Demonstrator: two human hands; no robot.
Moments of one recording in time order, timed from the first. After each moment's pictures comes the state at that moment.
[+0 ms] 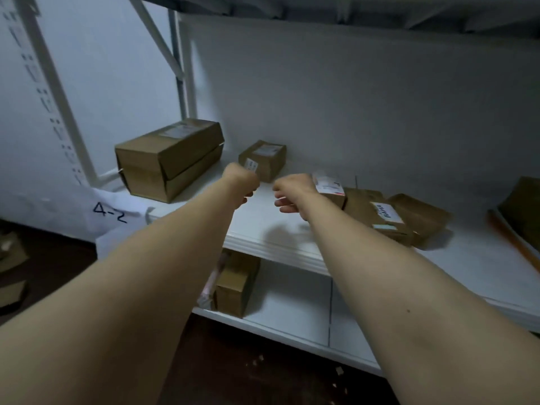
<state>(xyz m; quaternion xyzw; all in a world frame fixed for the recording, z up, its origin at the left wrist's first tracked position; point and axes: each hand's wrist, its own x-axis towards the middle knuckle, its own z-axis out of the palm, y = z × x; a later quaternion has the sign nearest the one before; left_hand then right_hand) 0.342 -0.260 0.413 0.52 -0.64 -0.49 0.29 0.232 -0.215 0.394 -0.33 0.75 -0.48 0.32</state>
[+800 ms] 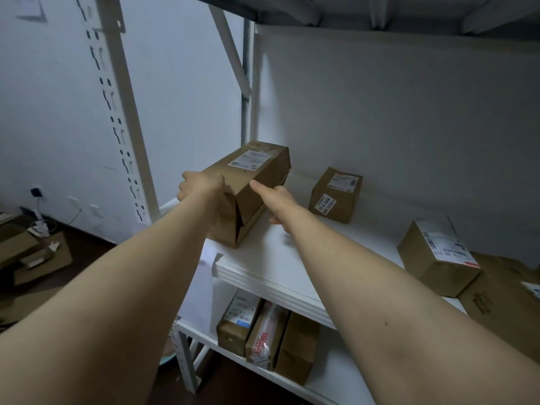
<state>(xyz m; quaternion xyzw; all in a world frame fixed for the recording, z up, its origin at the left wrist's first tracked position) 0.482 -0.499 0.413 0.71 -0.49 -0.36 0.35 0.357 -0.436 0.397 -0.39 0.70 -0.44 0.41</state>
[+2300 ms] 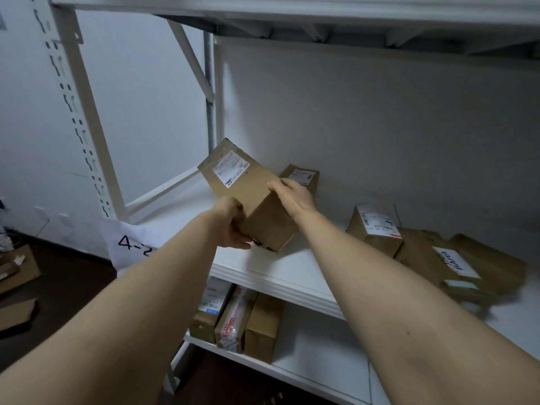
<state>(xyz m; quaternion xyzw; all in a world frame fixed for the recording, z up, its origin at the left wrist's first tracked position) 0.420 -0.368 0.404 0.52 -0.47 -0.68 0.22 0.289 -0.339 0.401 -0.39 0.73 -0.50 0.26</state>
